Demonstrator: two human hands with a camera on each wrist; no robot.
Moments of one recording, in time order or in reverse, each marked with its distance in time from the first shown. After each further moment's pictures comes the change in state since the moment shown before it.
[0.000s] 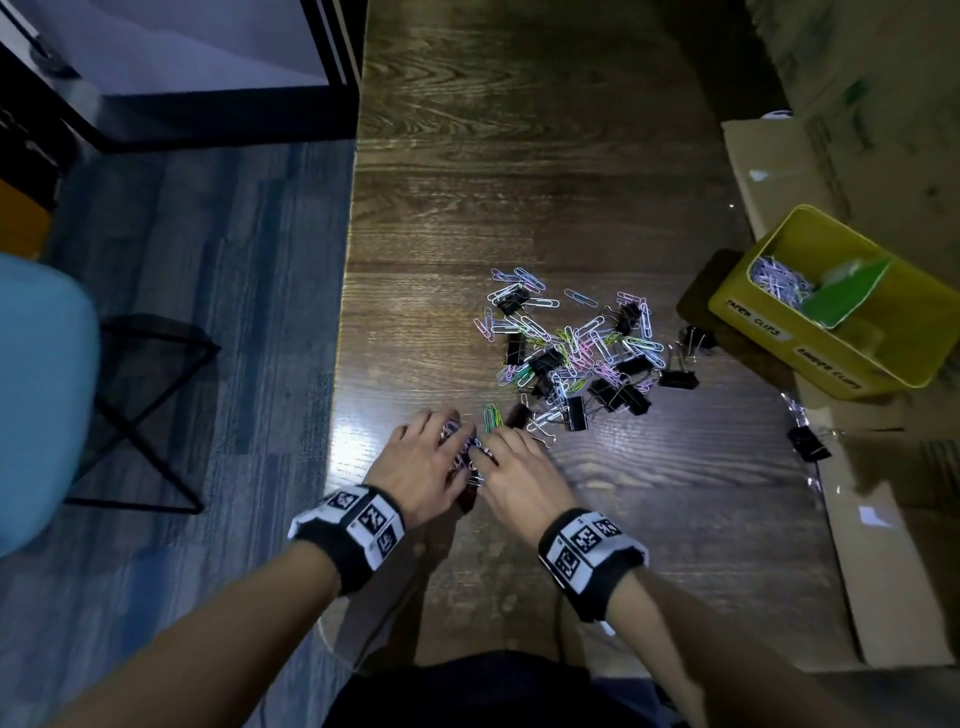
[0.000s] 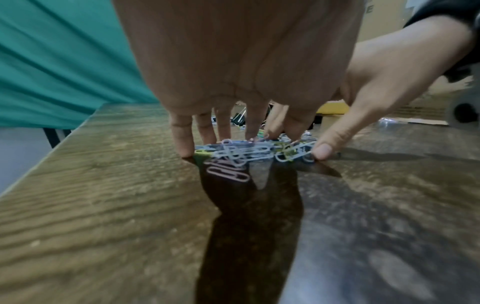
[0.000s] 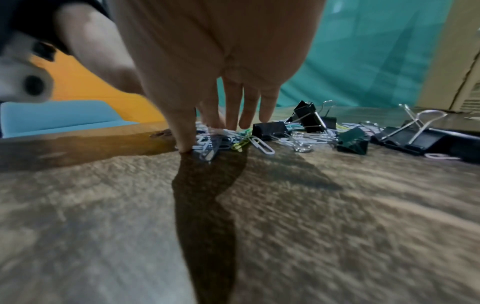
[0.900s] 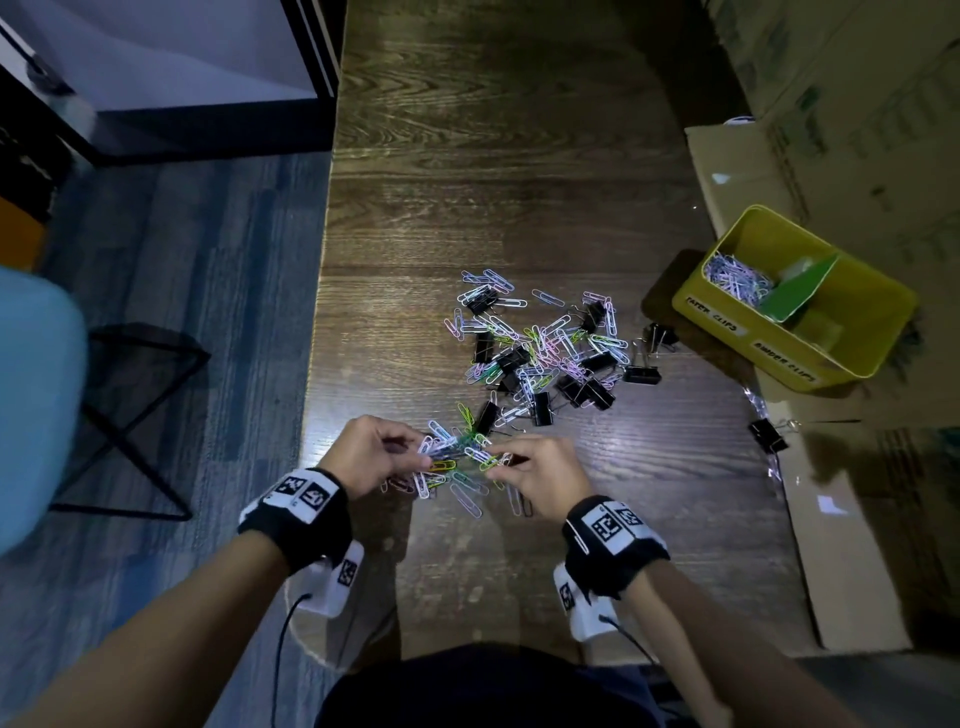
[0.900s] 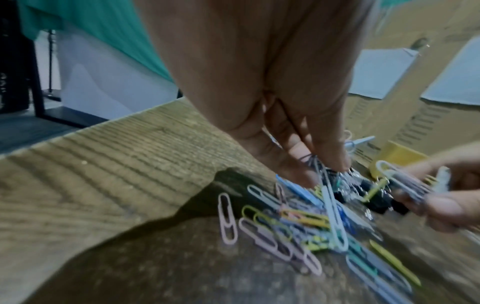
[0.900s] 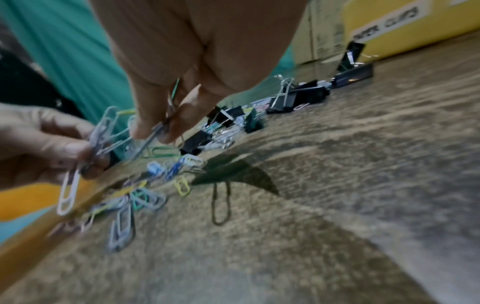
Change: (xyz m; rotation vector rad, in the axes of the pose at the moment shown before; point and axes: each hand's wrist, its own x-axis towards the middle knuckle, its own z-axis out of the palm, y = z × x) left_hand 0.001 -0.006 -0.013 -1.122 -0.022 -0.366; right_hand -0.033 0.048 -0.026 0.957 -0.083 0.472
